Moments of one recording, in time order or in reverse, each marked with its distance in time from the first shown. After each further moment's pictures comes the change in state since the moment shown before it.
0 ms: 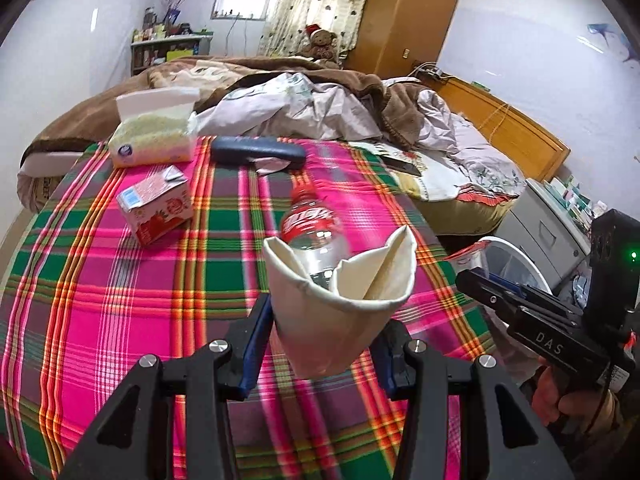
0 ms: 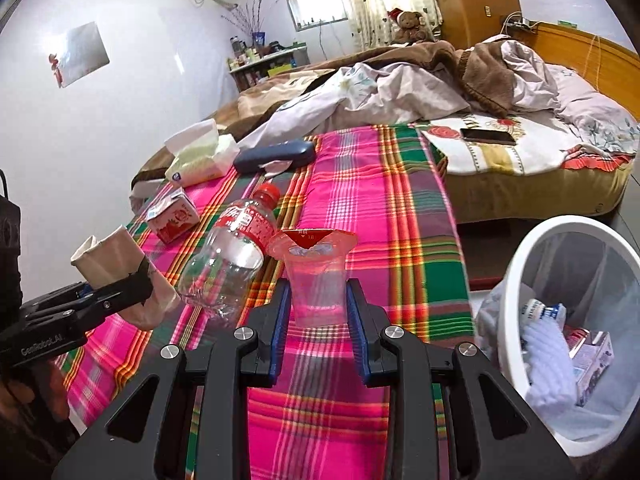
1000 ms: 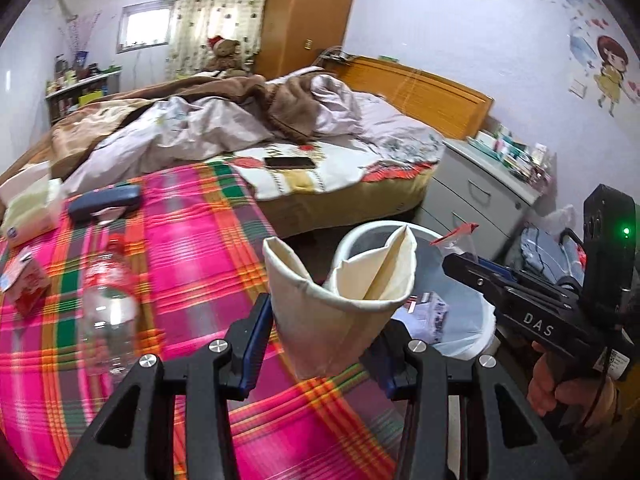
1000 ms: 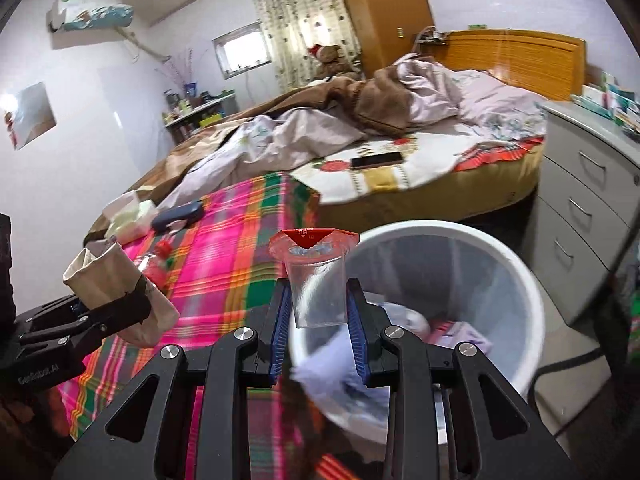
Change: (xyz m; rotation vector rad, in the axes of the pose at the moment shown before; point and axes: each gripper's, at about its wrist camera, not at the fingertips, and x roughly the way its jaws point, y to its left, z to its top) left arm 0.034 -0.172 0.006 0.236 0.005 -0.186; right arm -0.081 -0.116 -0.012 0.151 -0.133 -0.201
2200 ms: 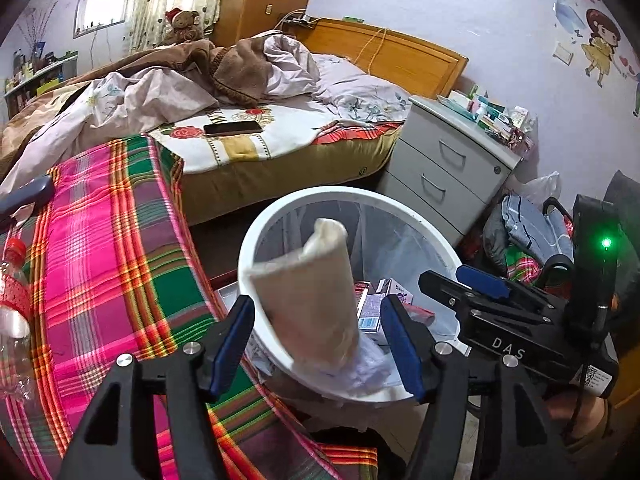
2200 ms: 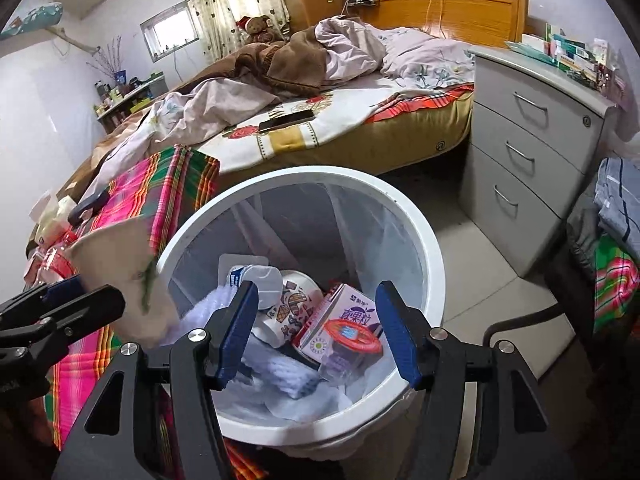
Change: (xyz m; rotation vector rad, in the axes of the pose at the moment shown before) left arm 0.071 -0.062 0.002 0.034 0.118 -0.089; right arm 0.014 -0.072 -0.017 0.090 0.118 -0.177
